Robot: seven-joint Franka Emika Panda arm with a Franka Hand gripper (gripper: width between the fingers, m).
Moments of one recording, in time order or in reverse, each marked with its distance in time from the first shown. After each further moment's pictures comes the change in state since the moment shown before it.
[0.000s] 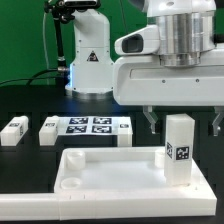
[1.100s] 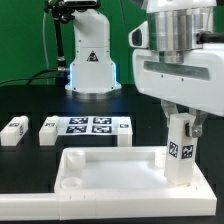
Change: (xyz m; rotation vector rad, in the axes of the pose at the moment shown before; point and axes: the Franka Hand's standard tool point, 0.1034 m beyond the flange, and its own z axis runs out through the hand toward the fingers) arm 0.003 -0.003 -0.004 0.031 -0.003 1.057
